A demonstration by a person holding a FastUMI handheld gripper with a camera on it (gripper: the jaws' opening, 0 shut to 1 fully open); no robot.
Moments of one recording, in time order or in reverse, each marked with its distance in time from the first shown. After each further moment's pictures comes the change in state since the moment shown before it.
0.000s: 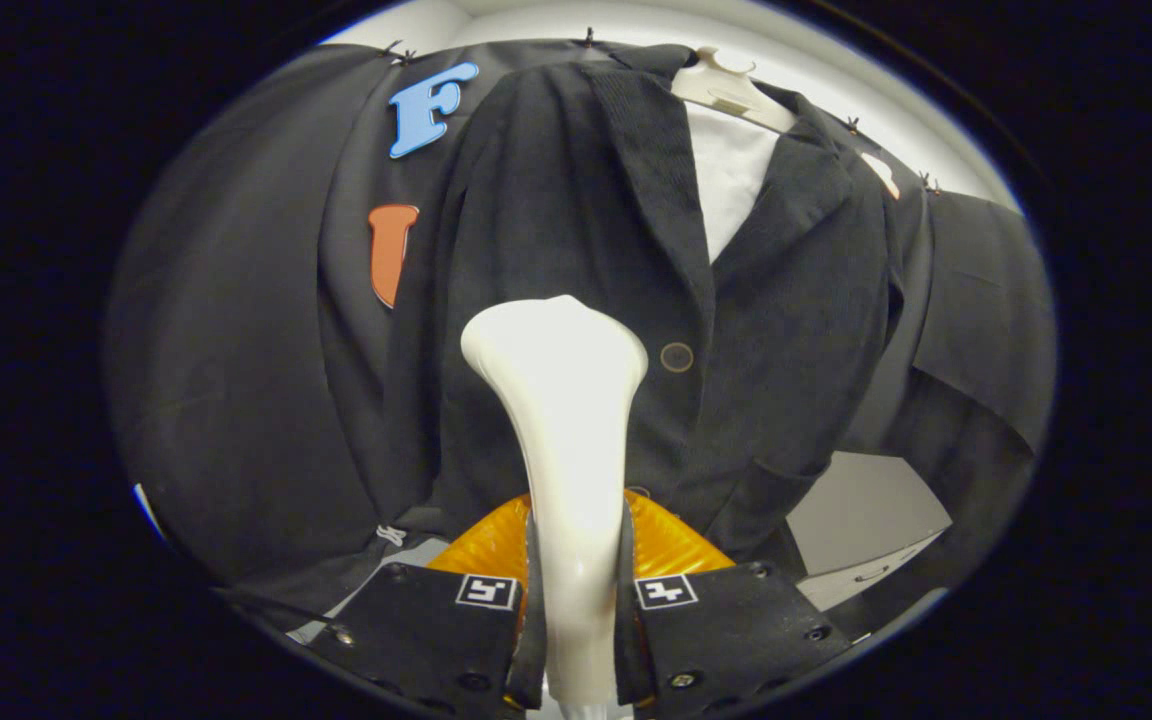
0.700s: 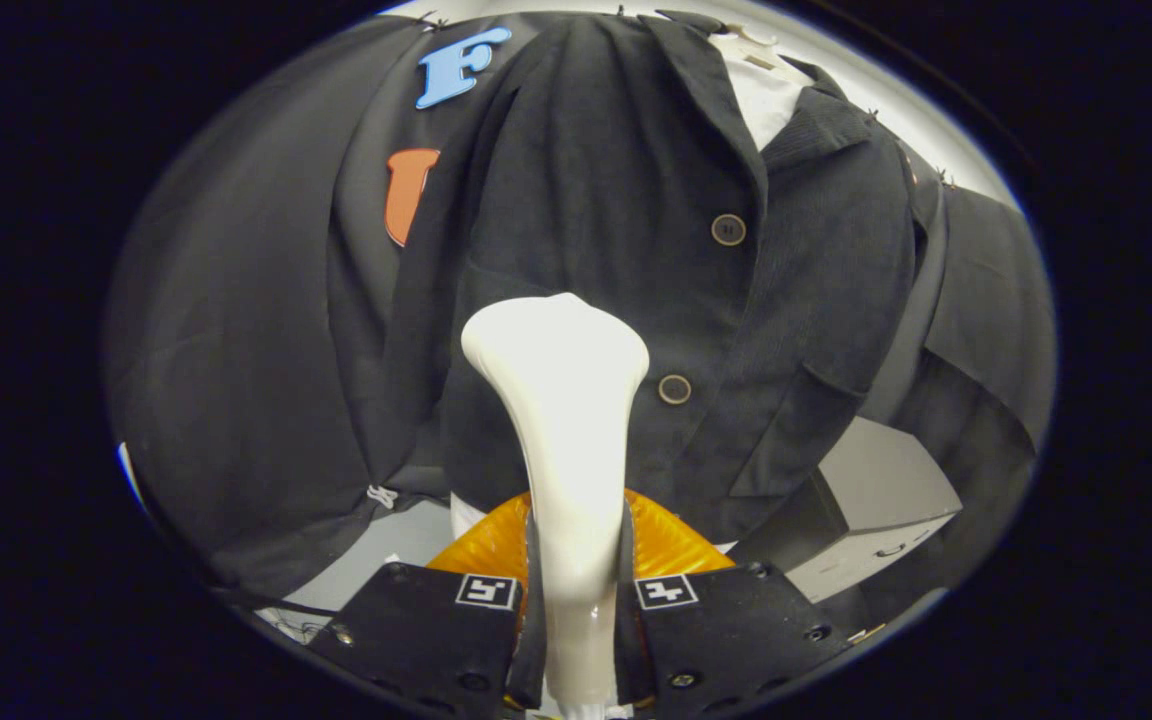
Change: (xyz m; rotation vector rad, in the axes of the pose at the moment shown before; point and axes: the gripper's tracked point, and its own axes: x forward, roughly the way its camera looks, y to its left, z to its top) arm 0.026 0.016 -0.087 -0.058 0.089 0.006
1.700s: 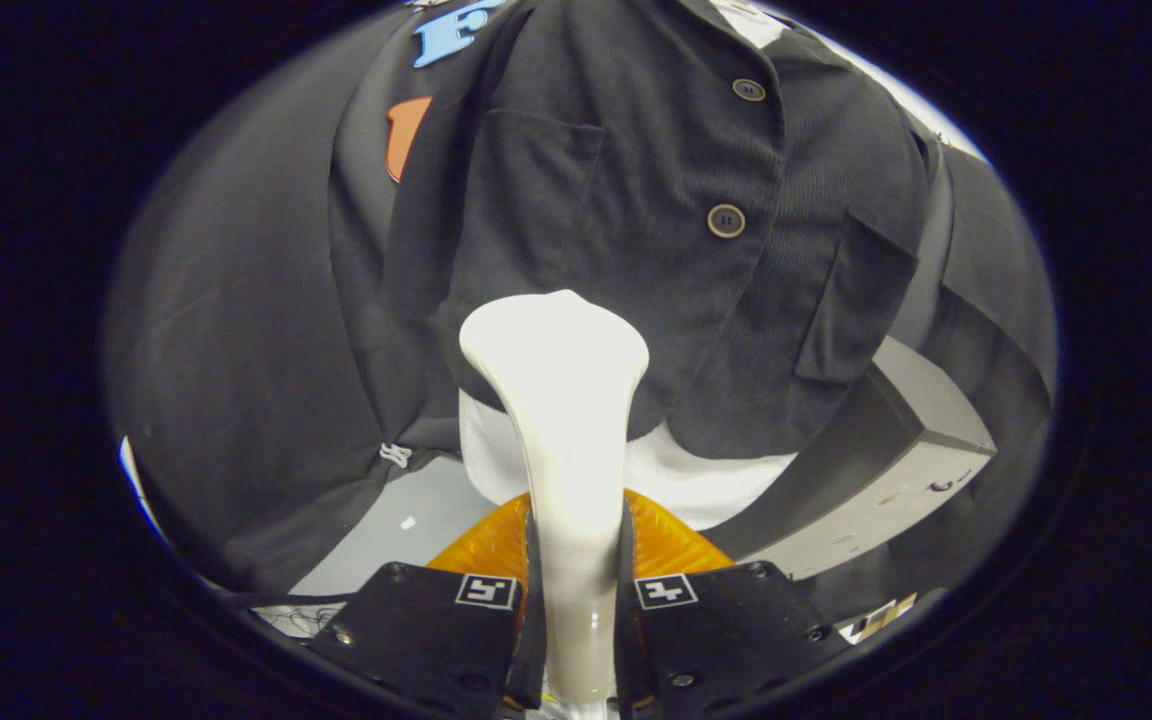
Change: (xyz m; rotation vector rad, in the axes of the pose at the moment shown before) arm 0.032 0.019 -0.103 0.045 0.155 0.035
